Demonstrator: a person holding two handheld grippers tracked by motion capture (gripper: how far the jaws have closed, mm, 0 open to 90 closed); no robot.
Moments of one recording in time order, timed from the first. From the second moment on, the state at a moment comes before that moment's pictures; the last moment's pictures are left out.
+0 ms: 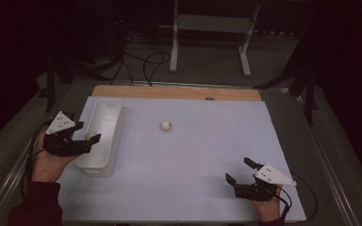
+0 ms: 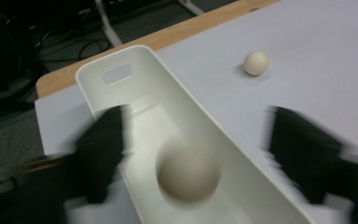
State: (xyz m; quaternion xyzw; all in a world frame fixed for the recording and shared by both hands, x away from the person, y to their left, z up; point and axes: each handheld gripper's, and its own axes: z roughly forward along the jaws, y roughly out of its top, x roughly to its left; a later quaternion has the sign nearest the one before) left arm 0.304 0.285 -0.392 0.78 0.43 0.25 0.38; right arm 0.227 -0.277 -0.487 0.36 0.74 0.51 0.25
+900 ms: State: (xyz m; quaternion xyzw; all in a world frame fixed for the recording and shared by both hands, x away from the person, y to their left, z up) left arm 0.312 0.258 -0.387 0.79 0.40 0.24 0.41; right arm 0.228 -0.277 -0.486 0.36 0.74 0.52 0.25
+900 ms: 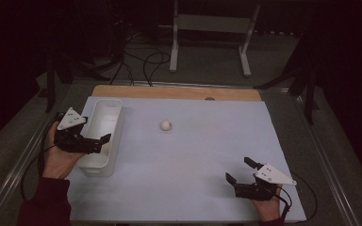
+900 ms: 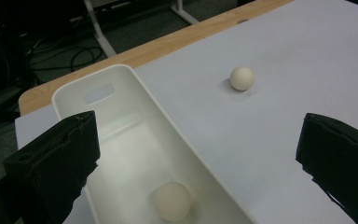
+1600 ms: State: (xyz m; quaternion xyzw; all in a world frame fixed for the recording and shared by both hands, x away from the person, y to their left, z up) left arm 0.323 0.213 -0.383 0.80 0.37 0.23 0.42; right arm 0.228 -0.278 -0.486 0.36 0.73 0.52 0.25
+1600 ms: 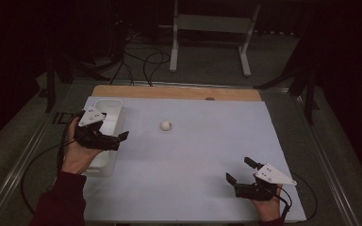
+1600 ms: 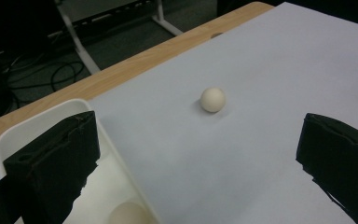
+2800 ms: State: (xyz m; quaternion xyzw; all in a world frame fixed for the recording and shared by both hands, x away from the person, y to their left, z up) left arm 0.344 0.159 -0.389 0.81 0.33 0.22 0.43; right arm 0.228 -0.278 -0.486 0.36 0.73 0.52 0.25
